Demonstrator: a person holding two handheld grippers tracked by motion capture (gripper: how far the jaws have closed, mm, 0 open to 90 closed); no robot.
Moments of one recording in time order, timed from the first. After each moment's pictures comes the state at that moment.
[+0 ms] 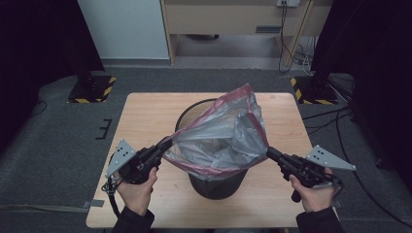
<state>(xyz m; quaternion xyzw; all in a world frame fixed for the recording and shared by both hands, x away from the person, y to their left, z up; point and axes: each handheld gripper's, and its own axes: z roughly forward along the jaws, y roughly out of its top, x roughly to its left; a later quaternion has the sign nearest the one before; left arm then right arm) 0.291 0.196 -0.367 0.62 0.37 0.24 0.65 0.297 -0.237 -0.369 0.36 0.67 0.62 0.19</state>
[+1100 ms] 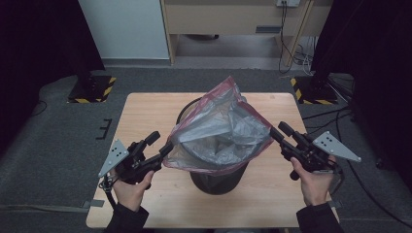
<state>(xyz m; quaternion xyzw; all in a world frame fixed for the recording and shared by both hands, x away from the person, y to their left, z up) 0.306 0.211 -0.377 0.60 0.34 0.23 0.68 0.328 -0.244 -0.353 0.35 0.61 0.66 0.28</state>
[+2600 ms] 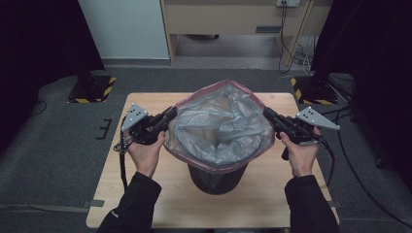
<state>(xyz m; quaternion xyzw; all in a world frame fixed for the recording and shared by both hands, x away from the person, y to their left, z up) 0.384 0.187 -0.346 0.64 0.40 0.26 0.61 0.395 -0.226 -0.352 0.37 0.64 0.62 0.26</state>
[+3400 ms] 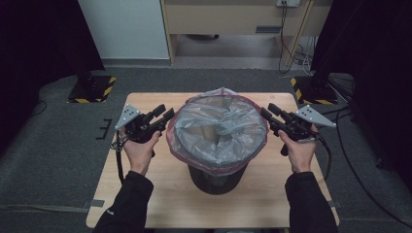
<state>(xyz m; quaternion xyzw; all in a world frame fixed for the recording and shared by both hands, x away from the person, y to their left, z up) 0.404 0.216 -0.364 0.61 0.39 0.24 0.65 0.414 -0.235 -0.364 0.37 0.62 0.63 0.26</state>
